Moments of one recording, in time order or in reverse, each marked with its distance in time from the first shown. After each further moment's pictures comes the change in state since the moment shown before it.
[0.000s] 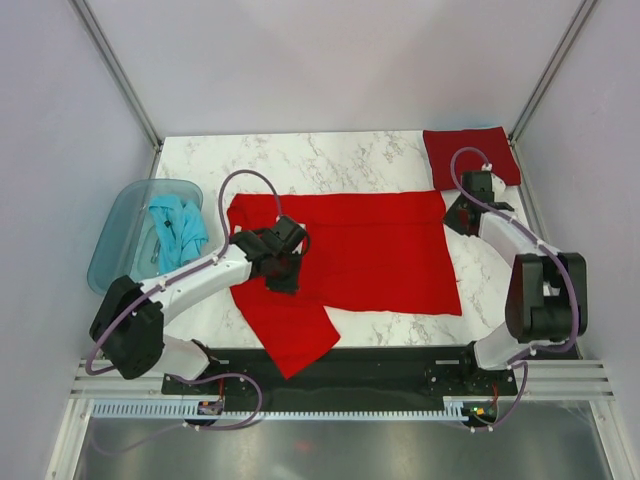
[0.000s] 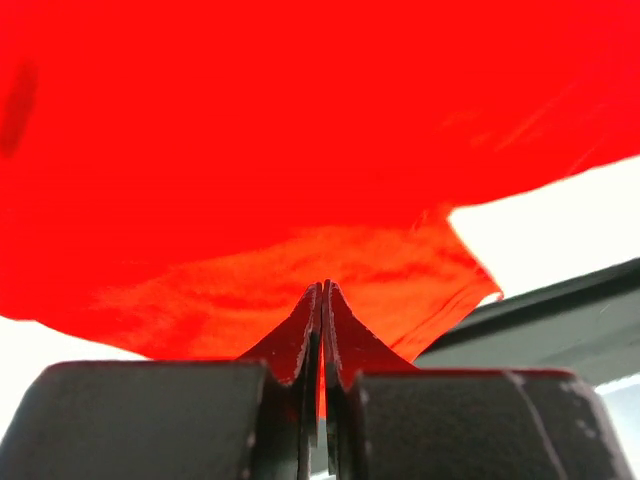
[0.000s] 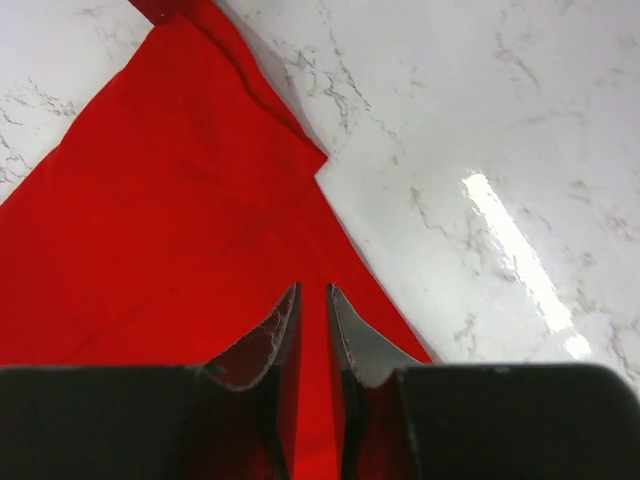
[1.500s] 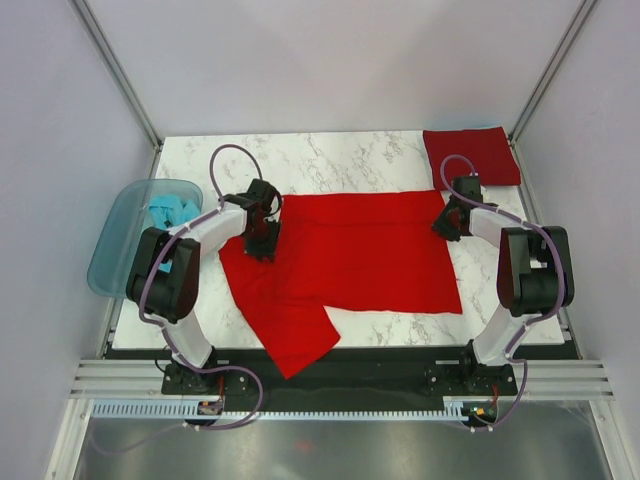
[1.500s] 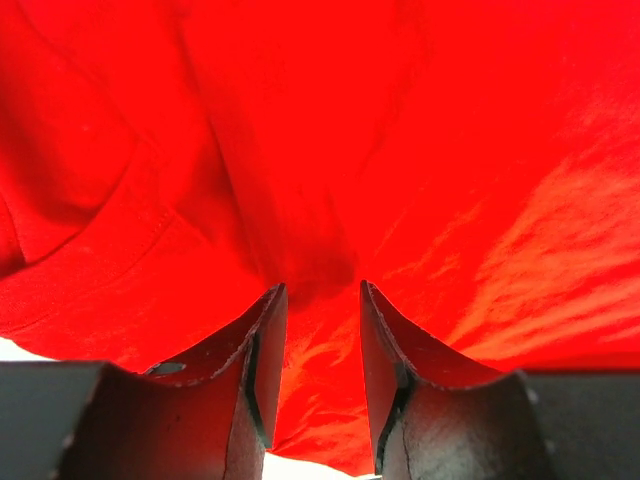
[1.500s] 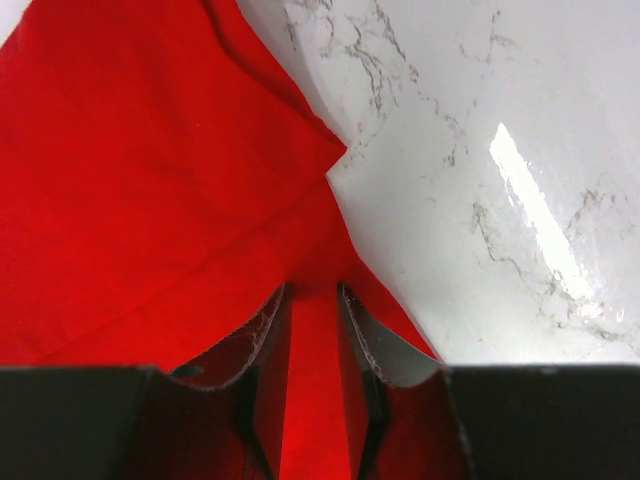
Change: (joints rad) left arm 0.371 0.348 0.179 0.056 0.031 0.397; right arm 0.000 0.213 0.024 0.083 -0.108 0.011
